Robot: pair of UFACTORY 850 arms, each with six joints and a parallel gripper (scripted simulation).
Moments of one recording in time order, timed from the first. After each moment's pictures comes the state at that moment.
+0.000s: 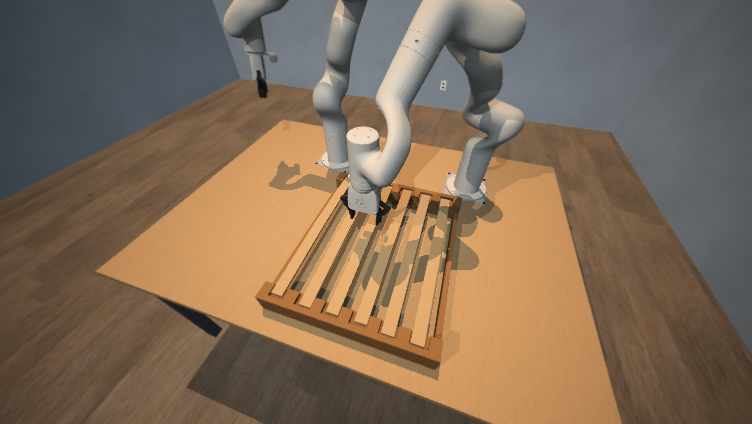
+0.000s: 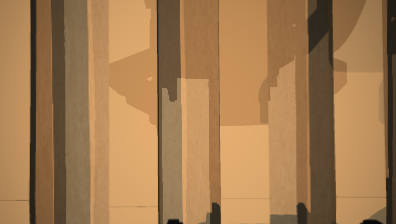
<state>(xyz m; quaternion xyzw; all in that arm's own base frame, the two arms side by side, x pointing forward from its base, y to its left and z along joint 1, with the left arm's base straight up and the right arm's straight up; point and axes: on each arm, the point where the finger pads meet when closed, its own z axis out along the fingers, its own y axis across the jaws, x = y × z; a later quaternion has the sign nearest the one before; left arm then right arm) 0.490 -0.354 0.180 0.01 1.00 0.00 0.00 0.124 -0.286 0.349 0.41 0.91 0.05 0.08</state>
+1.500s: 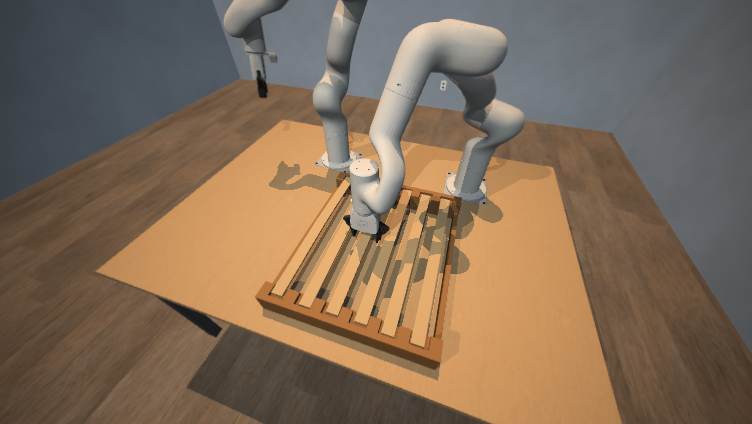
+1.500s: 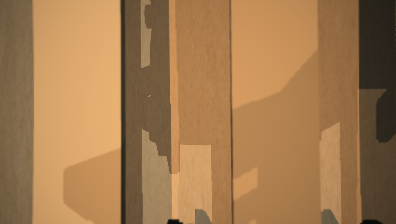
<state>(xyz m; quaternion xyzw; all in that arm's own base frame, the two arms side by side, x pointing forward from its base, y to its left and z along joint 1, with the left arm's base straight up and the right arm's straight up) 0.489 -0.353 0.080 0.01 1.00 0.00 0.00 0.124 -0.286 0.349 0.41 0.91 0.05 0.08</state>
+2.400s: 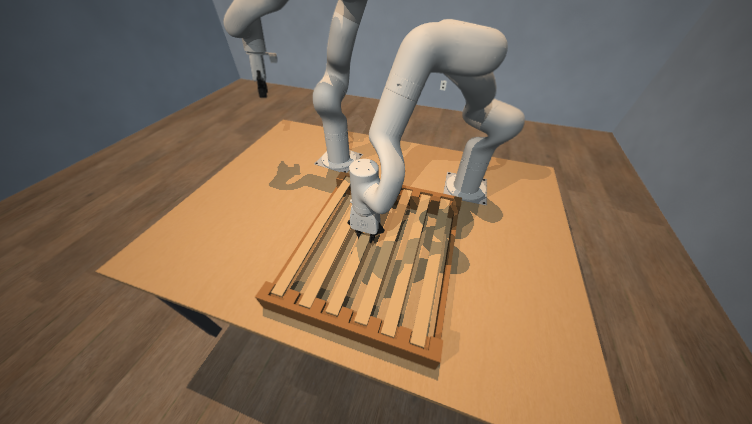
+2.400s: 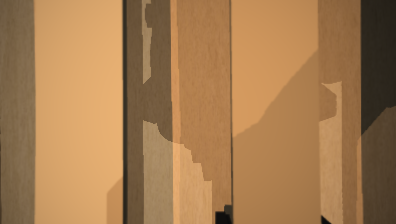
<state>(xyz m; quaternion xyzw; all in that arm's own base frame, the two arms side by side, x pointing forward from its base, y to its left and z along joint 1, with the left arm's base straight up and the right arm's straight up) 0.490 -0.354 0.080 0.01 1.00 0.00 0.00 0.124 -0.286 0.349 0.41 0.91 0.05 0.08</state>
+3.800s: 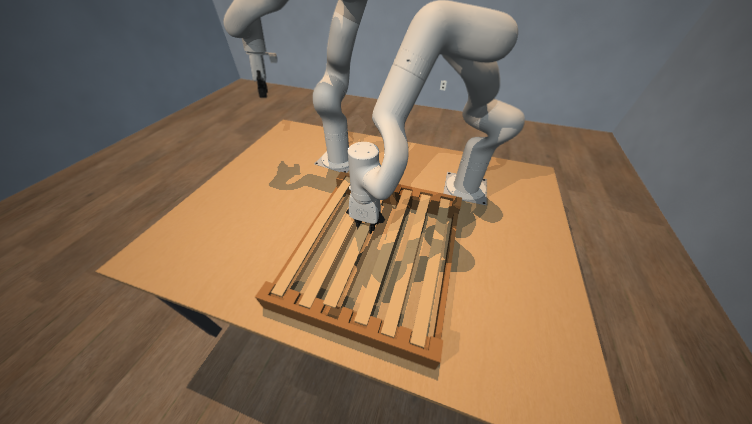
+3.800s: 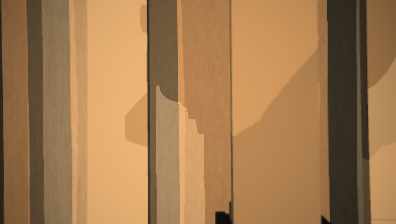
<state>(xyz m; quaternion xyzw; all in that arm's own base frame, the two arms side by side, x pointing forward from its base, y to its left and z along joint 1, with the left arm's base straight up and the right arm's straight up) 0.490 -0.355 0.135 0.01 1.00 0.00 0.00 0.124 -0.286 0.349 0.41 0.91 0.05 0.08</state>
